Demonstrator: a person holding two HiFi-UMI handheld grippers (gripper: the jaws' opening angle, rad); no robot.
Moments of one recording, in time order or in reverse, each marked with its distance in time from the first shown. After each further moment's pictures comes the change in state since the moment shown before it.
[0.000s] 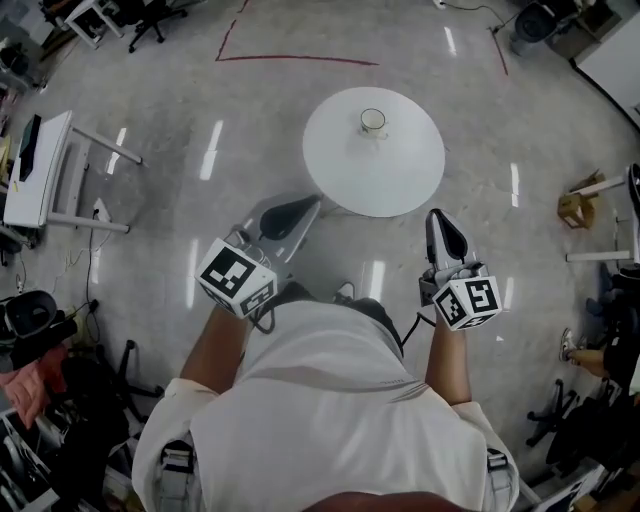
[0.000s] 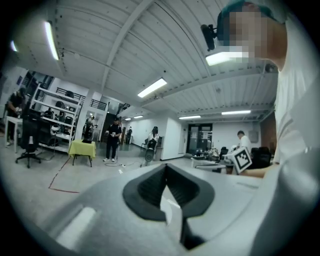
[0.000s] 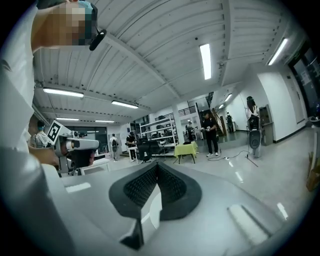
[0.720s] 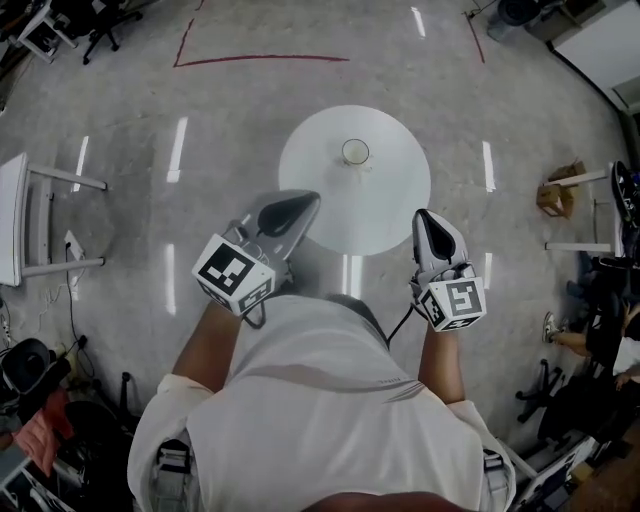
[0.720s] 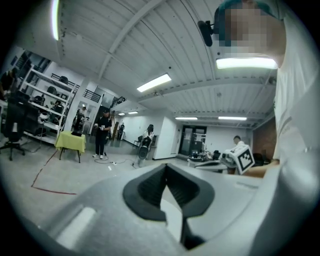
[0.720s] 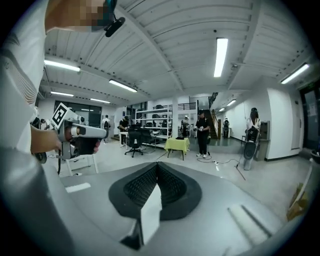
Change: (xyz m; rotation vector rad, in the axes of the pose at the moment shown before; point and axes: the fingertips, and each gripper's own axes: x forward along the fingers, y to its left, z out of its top) left arm 0.106 0.201 0.005 -0.060 0.006 -0.120; right arm 0.203 -0.045 0.009 -0.178 0.146 -0.100
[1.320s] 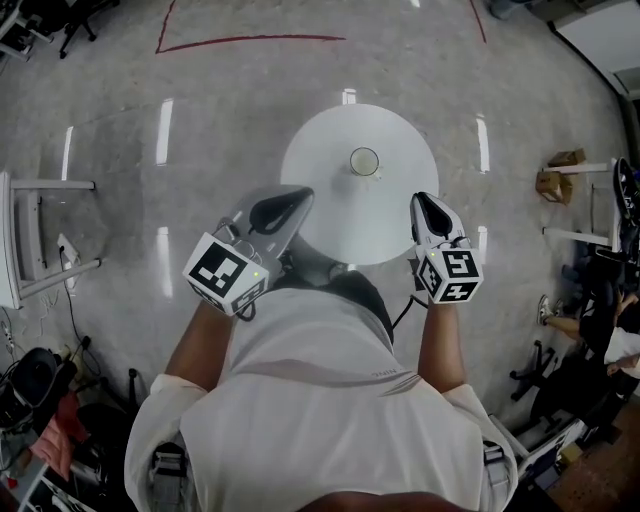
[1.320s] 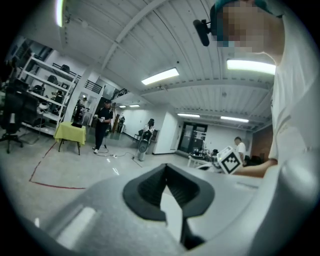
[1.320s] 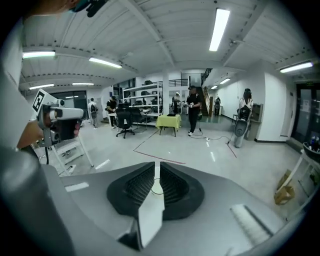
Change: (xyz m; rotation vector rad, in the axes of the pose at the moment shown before) left arm 0.053 0.117 0.001 -0.063 0.065 -0.016; right arm 0.136 -0.071 -0.040 0.083 0.283 -0.088
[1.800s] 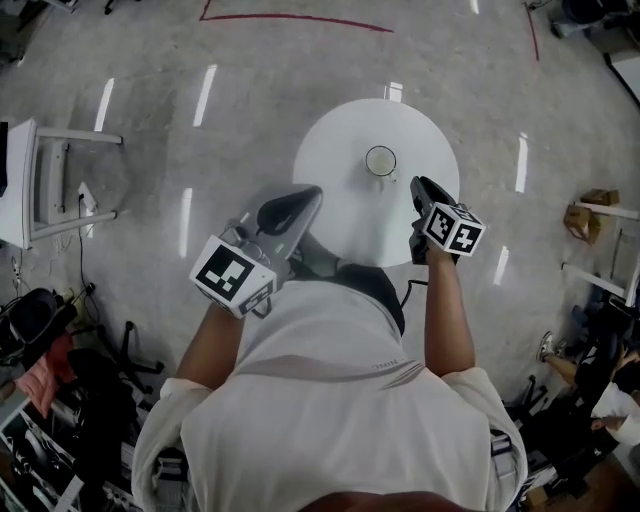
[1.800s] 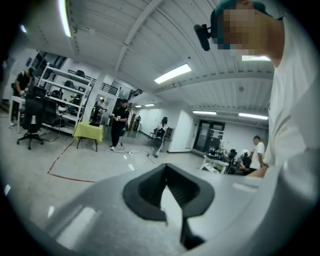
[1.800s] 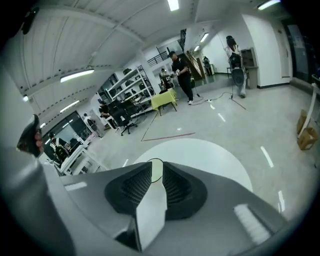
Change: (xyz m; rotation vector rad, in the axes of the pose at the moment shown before) left arm 0.052 -0.011 -0.013 -0.044 0.022 0.203; right arm 0.117 -0.087 -0.093 0.416 0.210 0.167
